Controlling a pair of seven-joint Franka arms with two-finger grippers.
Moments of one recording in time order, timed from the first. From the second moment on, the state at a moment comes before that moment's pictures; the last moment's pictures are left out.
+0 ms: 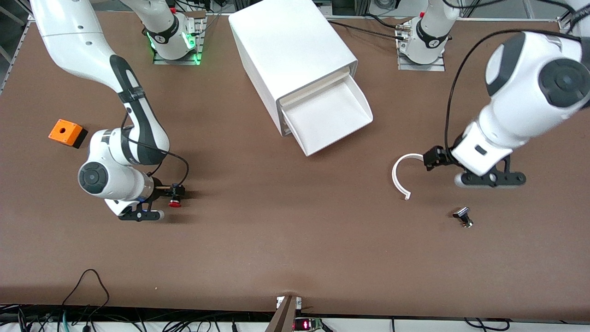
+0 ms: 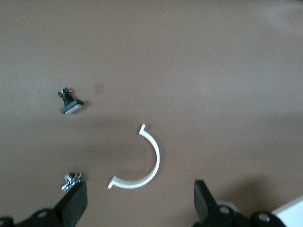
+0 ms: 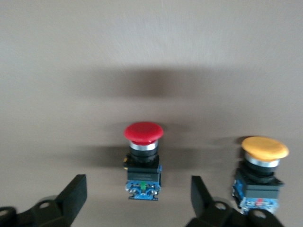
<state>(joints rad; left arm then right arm) 0.03 0.21 -0.29 -1.62 0.08 1.88 -0.30 0.12 0.63 0.02 -1.60 0.05 2.16 0.10</state>
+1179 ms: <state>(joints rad) -0.03 0.30 -0.48 -1.92 0.08 2.15 -0.99 0.08 0.17 0.06 -1.60 -0.02 1.77 0.20</state>
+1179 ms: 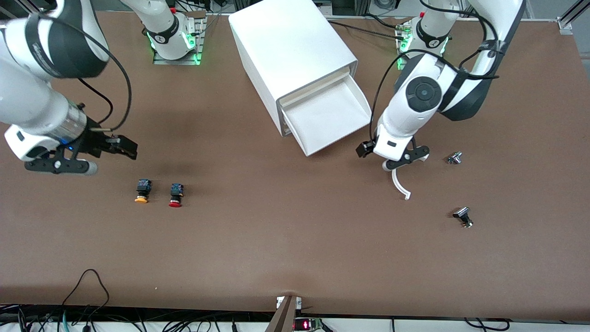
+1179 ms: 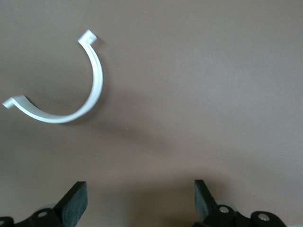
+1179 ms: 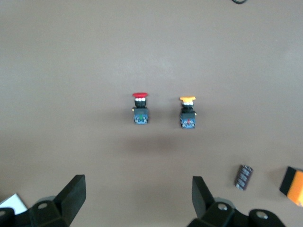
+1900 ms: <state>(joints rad) -0.09 0.41 -0.48 -1.91 0.24 2.23 -1.24 -0.01 -0.04 0.16 -1.60 -0.02 1.61 0.20</state>
